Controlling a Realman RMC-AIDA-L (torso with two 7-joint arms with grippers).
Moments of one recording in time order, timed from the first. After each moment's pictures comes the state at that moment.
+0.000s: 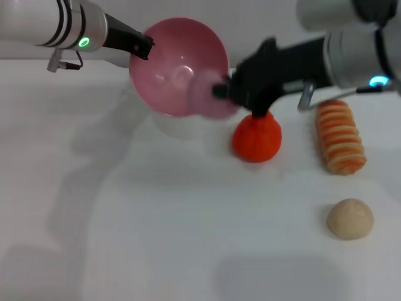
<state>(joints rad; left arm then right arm) -0.80 -2.05 1.30 1.00 2.56 0.87 -2.50 0.54 2.08 -1.47 -1.68 -2.25 -1.32 2.28</state>
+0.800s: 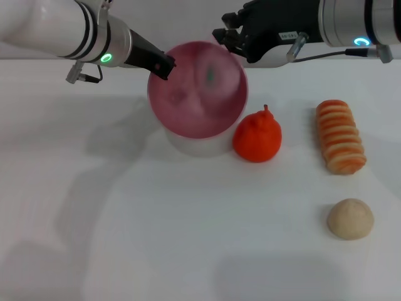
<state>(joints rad) -0.81 -2.06 1.40 1.01 2.55 0.91 -2.50 0.59 2.07 -1.45 -1.51 -2.26 -1.05 2.25</state>
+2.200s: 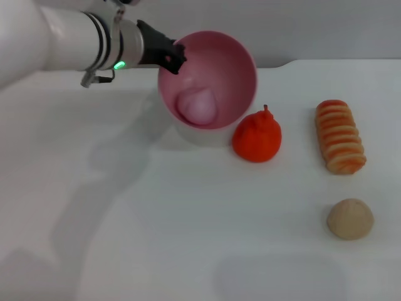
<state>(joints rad) -0.73 -2.07 1.56 1.04 2.51 0.68 -2.50 0.30 2.08 -1.07 -0.62 -0.32 -1.52 0.57</state>
